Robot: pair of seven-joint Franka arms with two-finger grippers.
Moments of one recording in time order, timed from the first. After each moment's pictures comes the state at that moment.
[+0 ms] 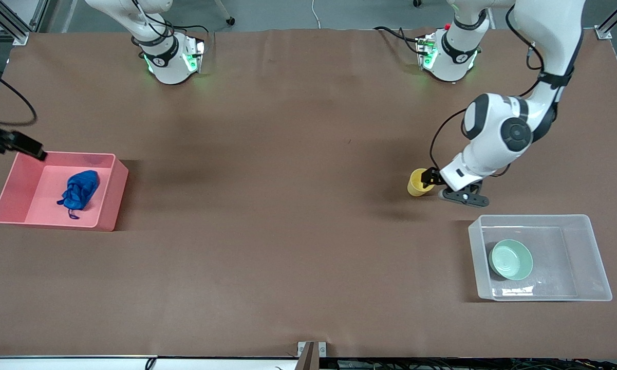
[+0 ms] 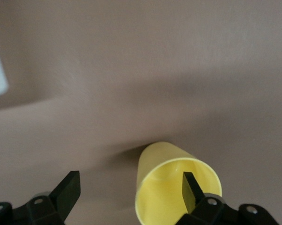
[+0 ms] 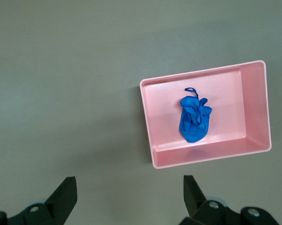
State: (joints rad) left arm -0.03 0.28 -0.23 -2.28 -0.09 2.55 0.06; right arm -0.07 -0.03 -0.09 -1.63 0.01 1.60 0.06
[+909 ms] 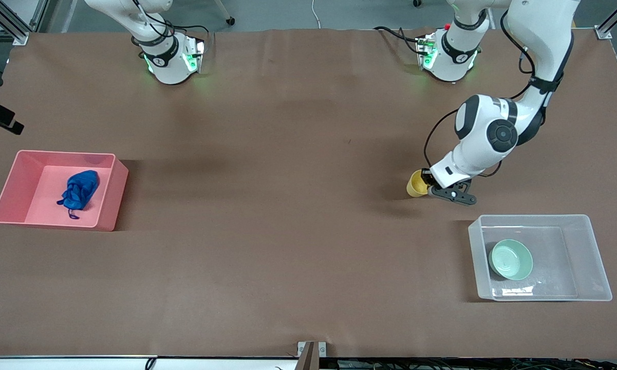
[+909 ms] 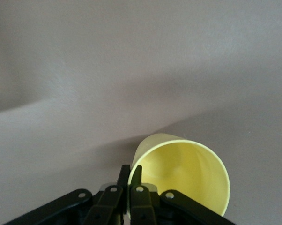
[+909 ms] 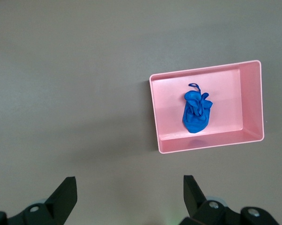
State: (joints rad) left arm -0.02 0.25 -0.23 -2.26 -0.08 2.54 0.09; right arm -0.03 -0.01 -0.09 -1.46 0.00 1.45 0.05
